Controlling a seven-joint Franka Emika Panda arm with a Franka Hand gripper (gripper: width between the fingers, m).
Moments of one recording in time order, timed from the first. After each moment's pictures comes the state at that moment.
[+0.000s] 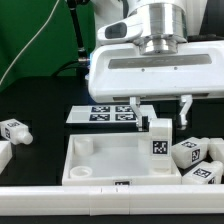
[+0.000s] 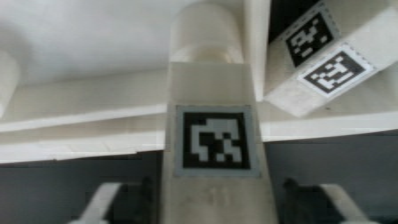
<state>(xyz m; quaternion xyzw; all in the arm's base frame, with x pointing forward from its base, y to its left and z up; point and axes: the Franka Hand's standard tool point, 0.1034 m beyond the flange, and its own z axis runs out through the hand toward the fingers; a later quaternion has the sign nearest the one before) 0.634 0.069 0.098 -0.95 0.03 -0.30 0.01</state>
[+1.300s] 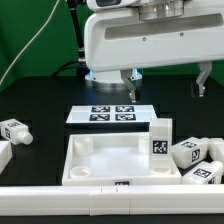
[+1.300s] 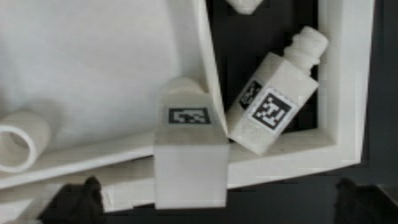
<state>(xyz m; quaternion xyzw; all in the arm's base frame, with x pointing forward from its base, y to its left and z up) 0.629 0.070 0.133 -1.00 0.05 -0.02 0.05</state>
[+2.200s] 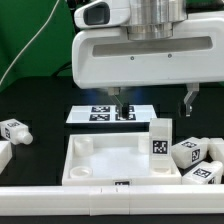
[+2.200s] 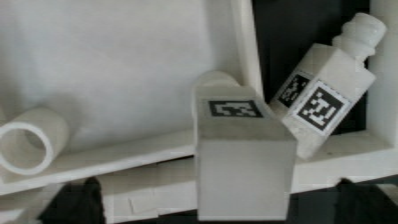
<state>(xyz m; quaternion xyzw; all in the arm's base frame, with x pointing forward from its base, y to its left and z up) 0.641 0.054 0.109 -1.00 0.05 -0.01 0.03</state>
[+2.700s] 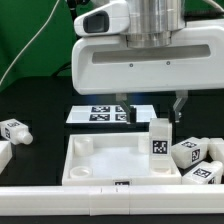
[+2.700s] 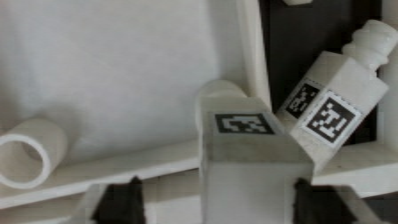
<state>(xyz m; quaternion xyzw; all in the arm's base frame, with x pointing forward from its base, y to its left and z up) 0.643 0.055 0.103 -1.00 0.06 -0.02 0.03</state>
